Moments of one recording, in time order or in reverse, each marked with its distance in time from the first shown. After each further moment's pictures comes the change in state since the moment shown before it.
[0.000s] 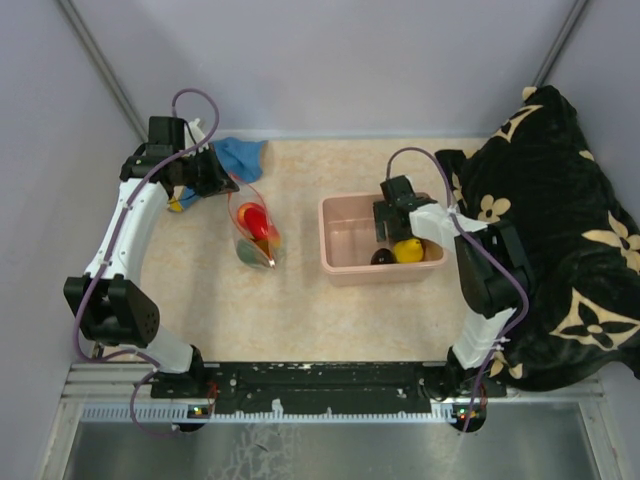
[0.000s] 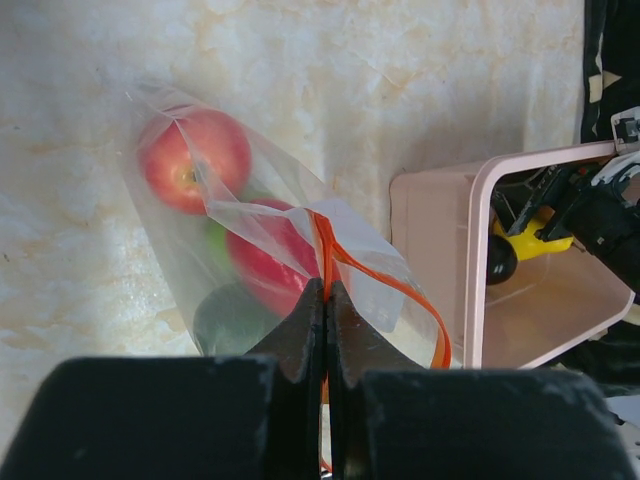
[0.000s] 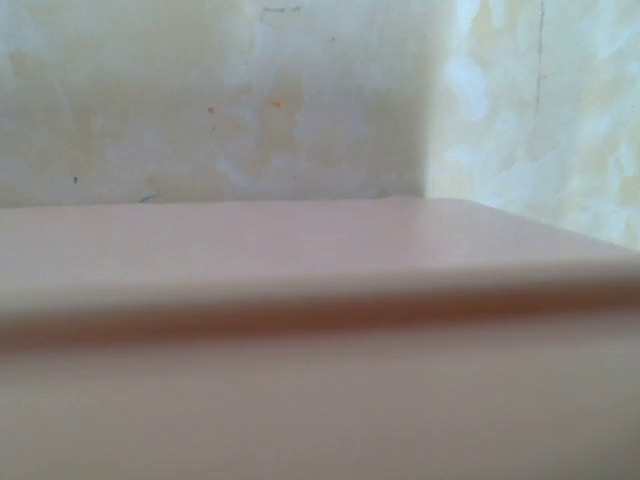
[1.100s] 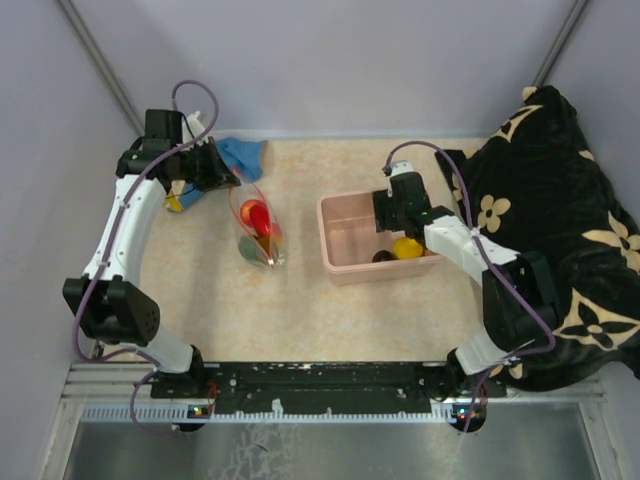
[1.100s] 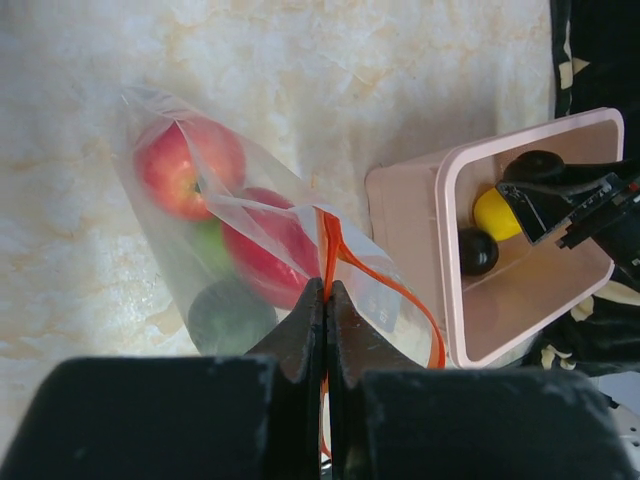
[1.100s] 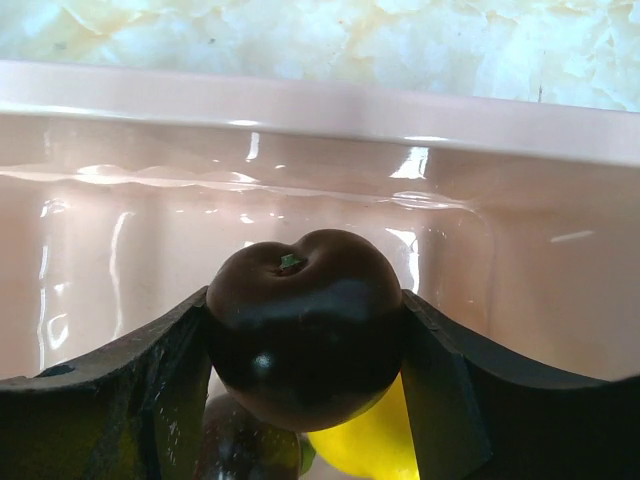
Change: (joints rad) left arm -0.008 0.008 0.058 -0.033 0.045 0.020; right arm 0.012 -0.216 -0.116 0.185 -0.146 -0.083
